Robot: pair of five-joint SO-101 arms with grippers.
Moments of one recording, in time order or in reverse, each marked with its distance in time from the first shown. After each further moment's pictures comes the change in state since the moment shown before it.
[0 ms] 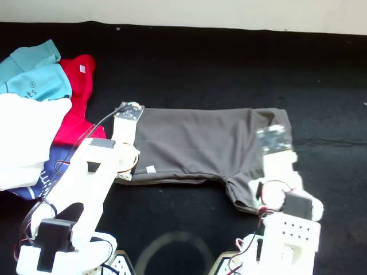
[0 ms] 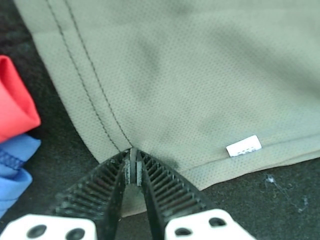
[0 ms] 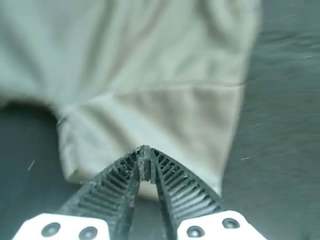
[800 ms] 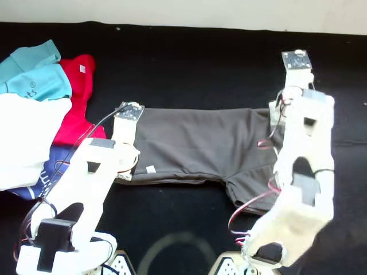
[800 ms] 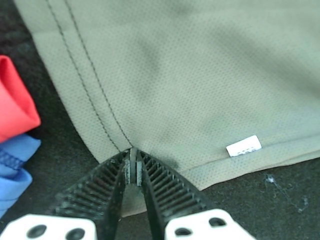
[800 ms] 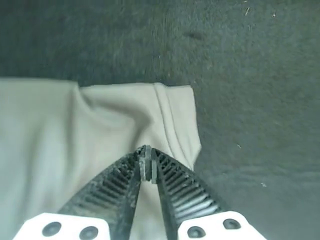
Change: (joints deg) left arm 0.0 0.0 0.0 0.0 0.0; right arm -0.2 83.8 -70.2 -6.4 -6.2
